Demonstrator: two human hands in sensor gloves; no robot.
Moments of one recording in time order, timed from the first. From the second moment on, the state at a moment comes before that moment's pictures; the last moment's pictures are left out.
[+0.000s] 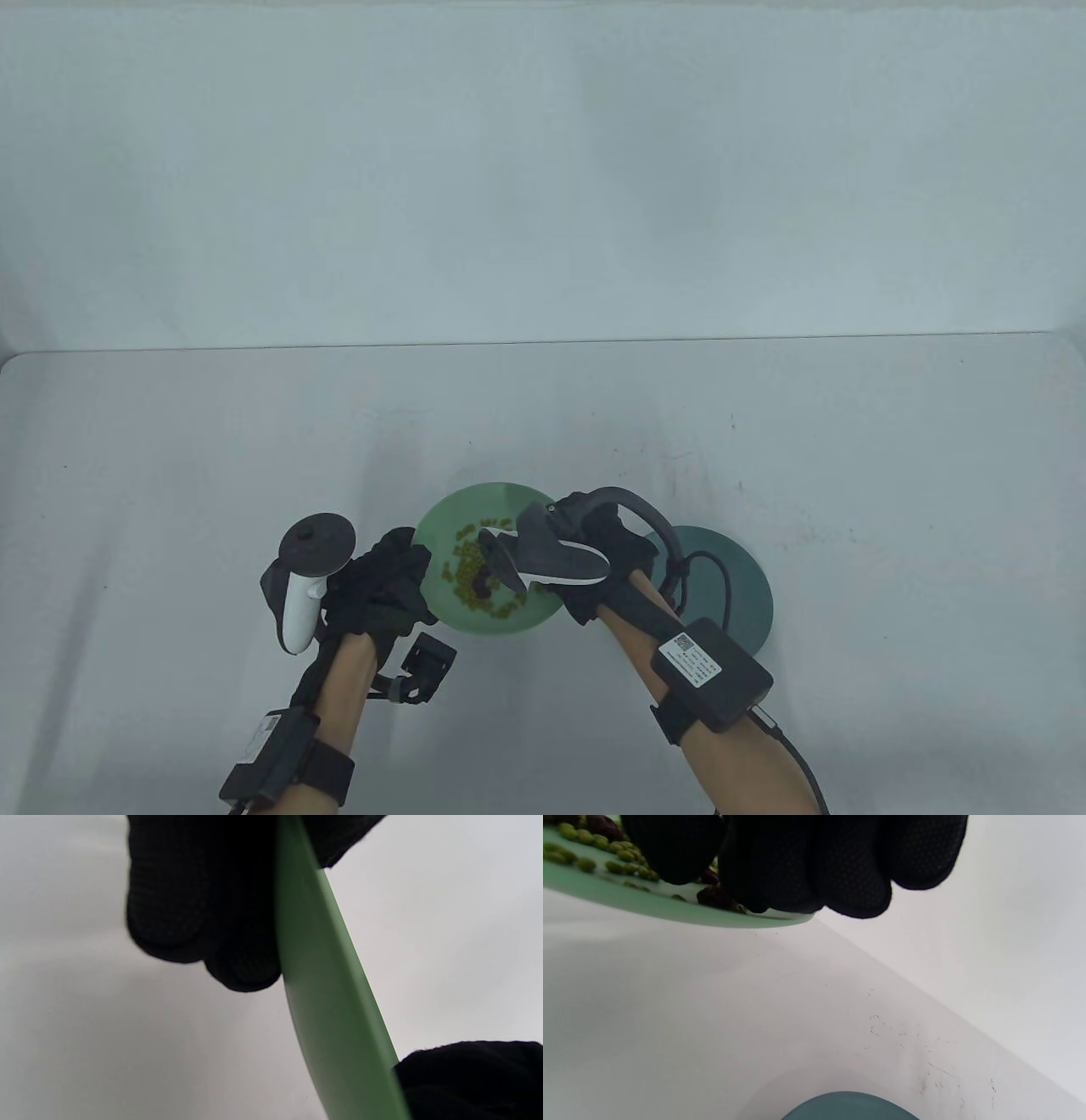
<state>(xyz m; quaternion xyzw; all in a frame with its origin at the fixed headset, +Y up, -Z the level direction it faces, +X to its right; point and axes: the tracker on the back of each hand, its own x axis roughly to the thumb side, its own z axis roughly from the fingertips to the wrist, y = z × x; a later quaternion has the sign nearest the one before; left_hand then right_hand) -0.220 -0.704 -0.369 -0.12 0.06 0.53 0.84 -0.007 -0.635 -0.379 -0.22 -0.01 -0.95 0.23</state>
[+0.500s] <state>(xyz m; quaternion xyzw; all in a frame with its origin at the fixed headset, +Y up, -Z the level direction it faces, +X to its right) -0.222 -0.701 -0.368 -0.11 0.06 0.54 0.83 -0.010 -0.629 -0.374 -0.22 -0.01 -0.94 0.25</state>
